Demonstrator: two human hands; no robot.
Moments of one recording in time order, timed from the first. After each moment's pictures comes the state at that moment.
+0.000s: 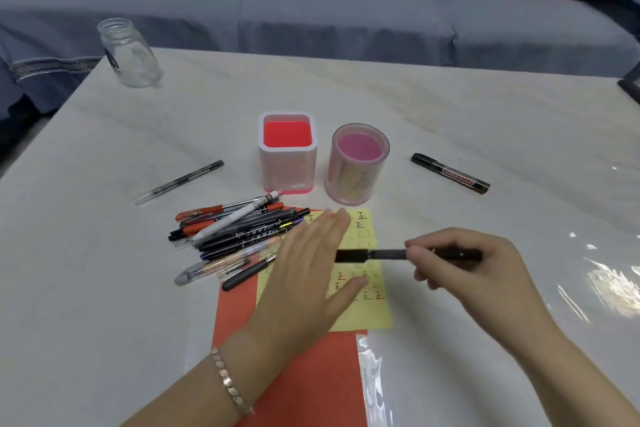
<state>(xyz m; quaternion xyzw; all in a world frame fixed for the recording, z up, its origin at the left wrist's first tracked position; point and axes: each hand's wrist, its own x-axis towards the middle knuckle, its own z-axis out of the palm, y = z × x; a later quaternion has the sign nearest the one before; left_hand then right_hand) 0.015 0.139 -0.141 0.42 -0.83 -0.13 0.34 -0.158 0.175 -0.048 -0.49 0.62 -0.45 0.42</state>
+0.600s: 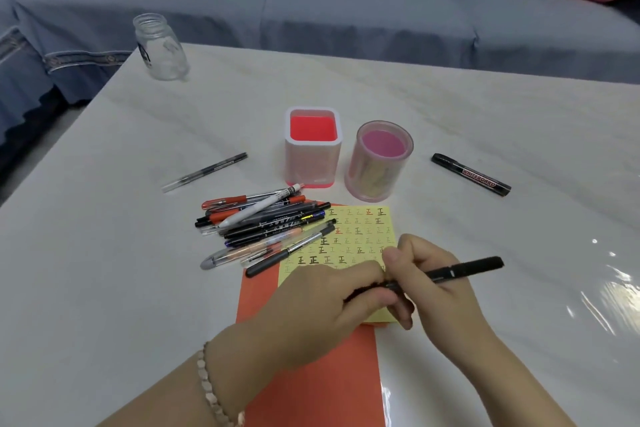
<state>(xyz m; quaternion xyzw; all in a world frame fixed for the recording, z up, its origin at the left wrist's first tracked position) 0.036 0.159 -0.097 0.34 -0.82 -0.36 0.27 -0.113 0.179 -0.082 -0.51 0.49 -0.48 0.52</state>
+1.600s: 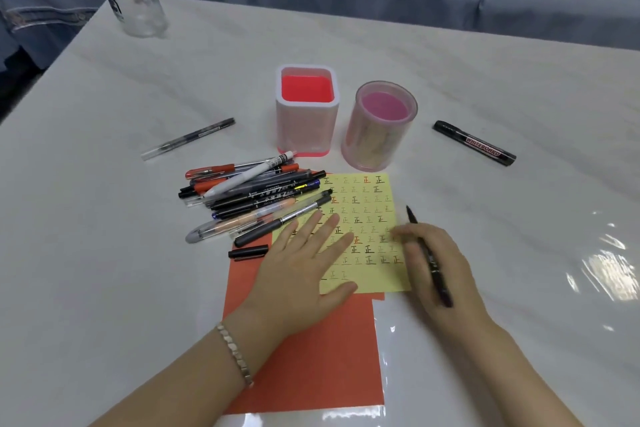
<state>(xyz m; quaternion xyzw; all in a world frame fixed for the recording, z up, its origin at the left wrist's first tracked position) 0.043 0.149 -0.198 0.47 -0.87 -0.12 0.10 -0.162 0.178 -0.174 -0.66 0.62 -0.37 0.22</state>
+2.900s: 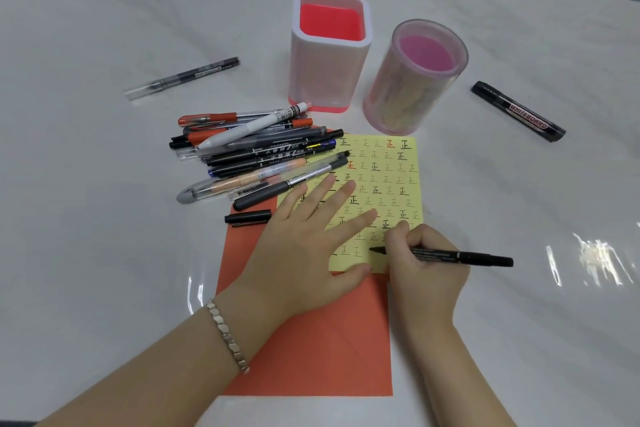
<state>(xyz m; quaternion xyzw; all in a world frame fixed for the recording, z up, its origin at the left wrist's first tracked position) 0.044 0.152 -0.201 0.47 -0.86 -0.13 0.16 -0.091 0.180 -0.180 -0.39 0.69 -0.54 0.26</state>
